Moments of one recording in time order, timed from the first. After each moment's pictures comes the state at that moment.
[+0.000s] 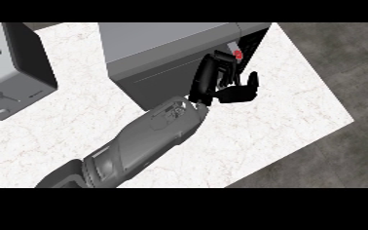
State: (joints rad) left arm -1.02 0.00 -0.83 -0.82 0.78 0.69 -0.35; right arm -0.10 -0.66 -0.26 -1.91 -0.82 0.40 -0.15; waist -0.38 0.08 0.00
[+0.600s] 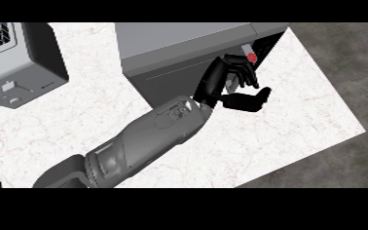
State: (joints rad) left arm -1.07 0.00 -0.91 -0.79 0.83 0.56 -0.36; right arm -0.07 -0.69 -0.34 -1.94 -0.86 0.37 -0.13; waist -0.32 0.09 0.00
